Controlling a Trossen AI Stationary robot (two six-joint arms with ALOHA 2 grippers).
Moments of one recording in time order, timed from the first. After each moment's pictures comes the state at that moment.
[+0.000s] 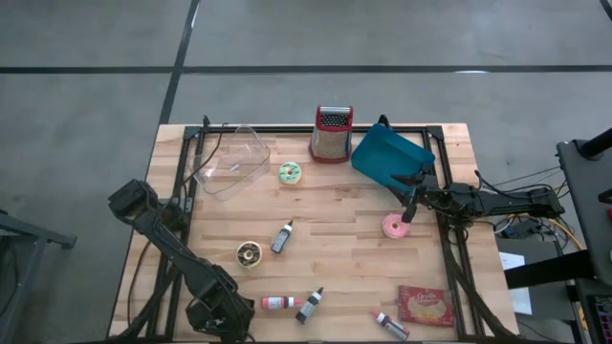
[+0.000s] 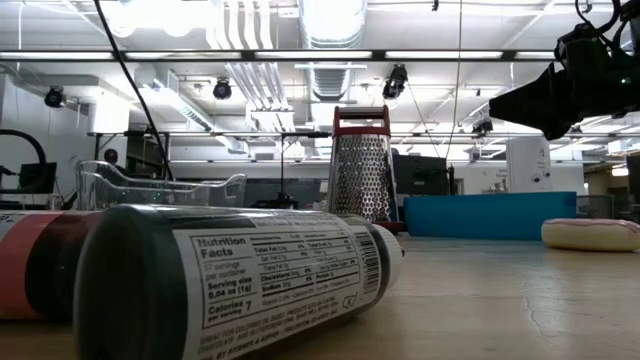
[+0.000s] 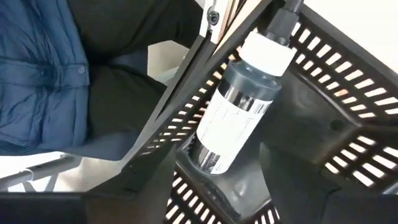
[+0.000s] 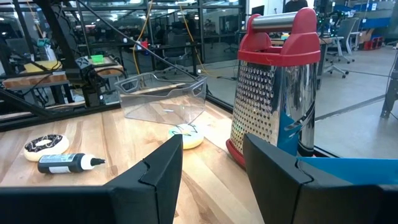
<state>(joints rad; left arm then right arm) -0.79 1.75 1.17 -0.74 0.40 1.77 0.06 0.10 0.01 0.08 0.51 0.10</state>
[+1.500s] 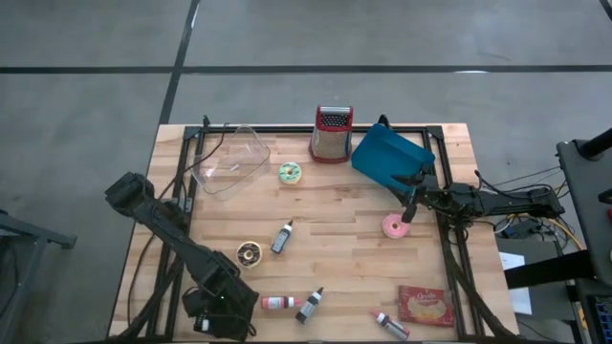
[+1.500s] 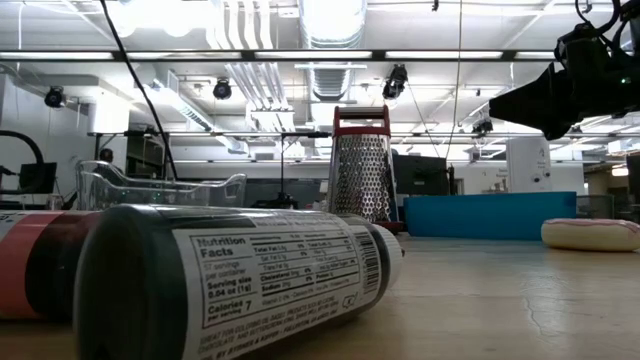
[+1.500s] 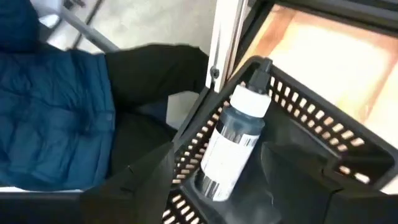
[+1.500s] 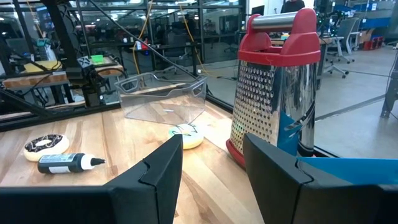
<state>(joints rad) -0.71 1.68 1.12 -0.78 0.65 1.88 0.06 0.10 0.01 0.08 0.51 0.10</state>
